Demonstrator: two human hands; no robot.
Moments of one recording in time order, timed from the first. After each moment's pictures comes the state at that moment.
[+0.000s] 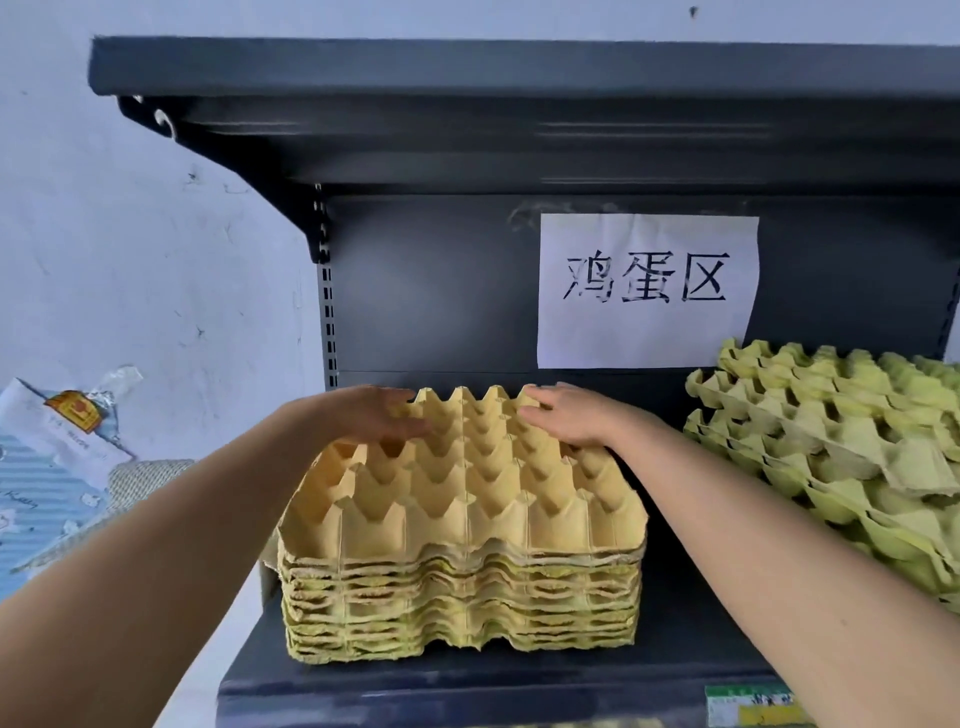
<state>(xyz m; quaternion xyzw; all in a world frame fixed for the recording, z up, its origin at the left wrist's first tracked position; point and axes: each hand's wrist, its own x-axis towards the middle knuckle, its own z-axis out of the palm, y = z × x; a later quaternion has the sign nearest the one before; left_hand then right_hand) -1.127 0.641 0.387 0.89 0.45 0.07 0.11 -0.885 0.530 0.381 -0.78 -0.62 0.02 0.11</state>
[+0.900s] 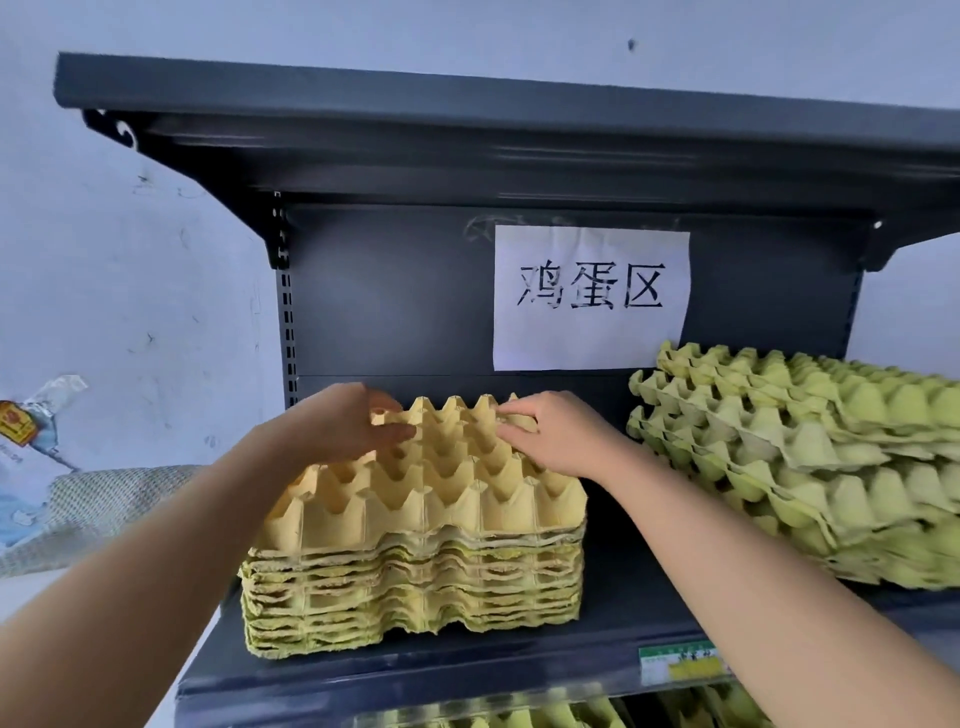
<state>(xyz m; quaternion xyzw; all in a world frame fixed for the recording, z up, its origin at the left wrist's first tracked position) -1.125 0.597 0.385 0.91 0.35 0.20 0.09 -0.912 0.447 0.378 -0.75 -0.62 -0.06 0.23</state>
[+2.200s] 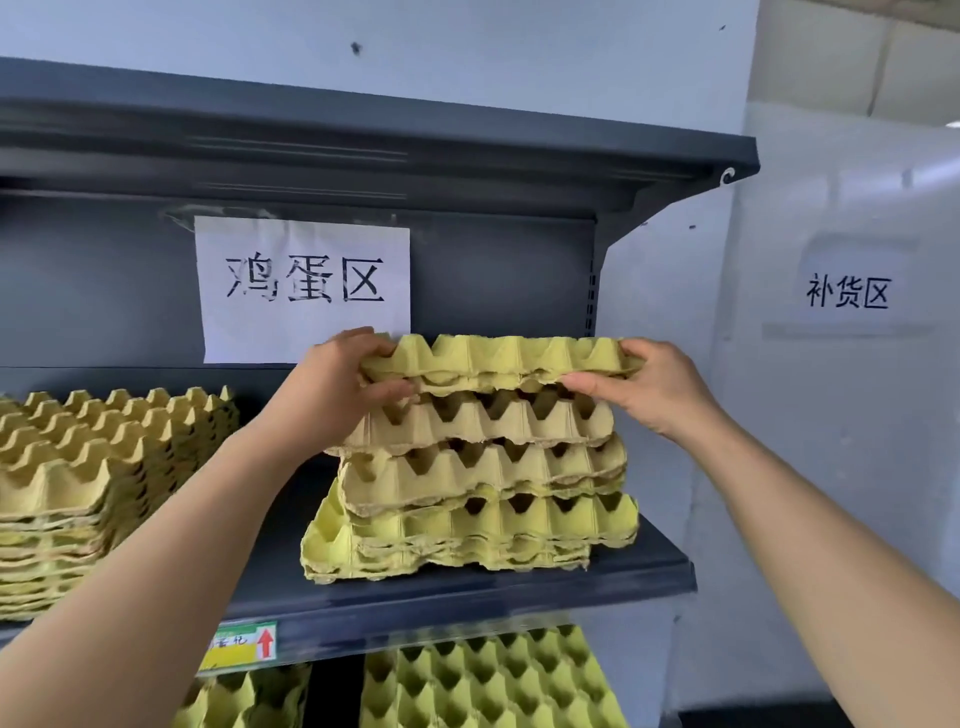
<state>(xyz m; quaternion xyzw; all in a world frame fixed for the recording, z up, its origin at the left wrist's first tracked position) -0.804 0.320 0.400 0.86 0.25 0.45 0.09 -0.531 0.157 0.402 -0.71 -0.49 -0.07 0.50</state>
